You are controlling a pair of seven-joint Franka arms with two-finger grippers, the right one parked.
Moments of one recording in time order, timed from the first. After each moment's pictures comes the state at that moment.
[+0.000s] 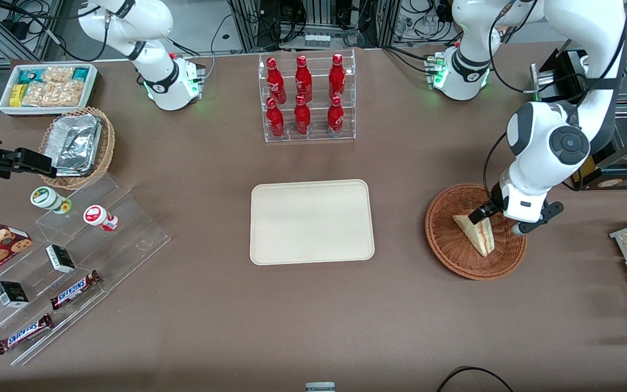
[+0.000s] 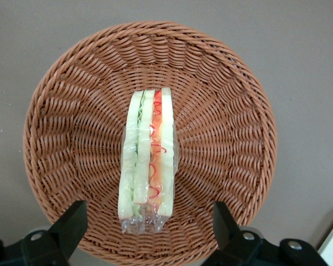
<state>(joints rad) -0.01 0.15 -0.12 -2.20 0.01 2.38 -0.69</state>
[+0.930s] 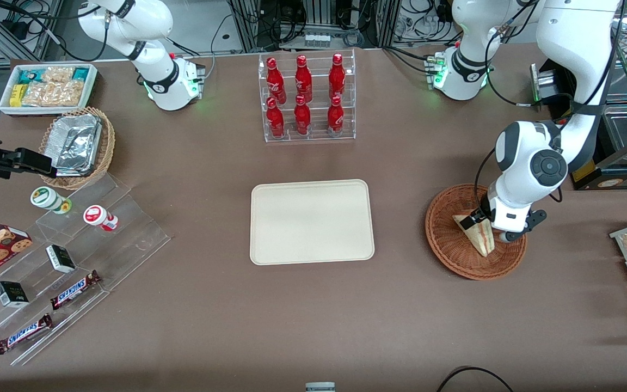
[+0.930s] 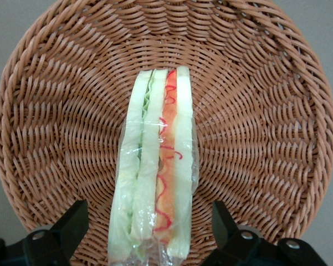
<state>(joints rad) -0.01 0.27 -0.12 -2.20 0.04 2.42 -0.71</state>
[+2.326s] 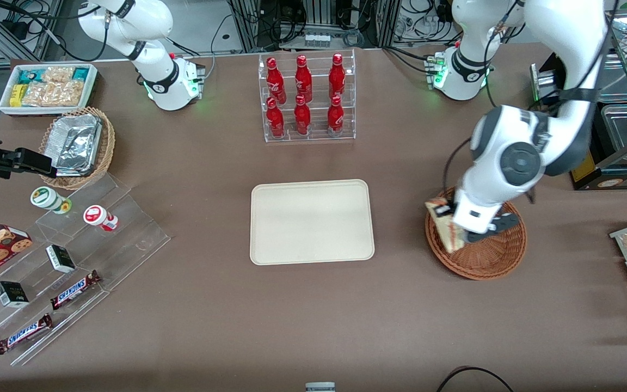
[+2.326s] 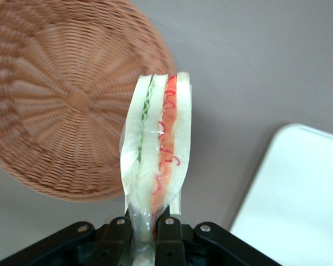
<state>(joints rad) -0.09 0.27 -0.30 -1.87 0.04 2.03 -0.71</state>
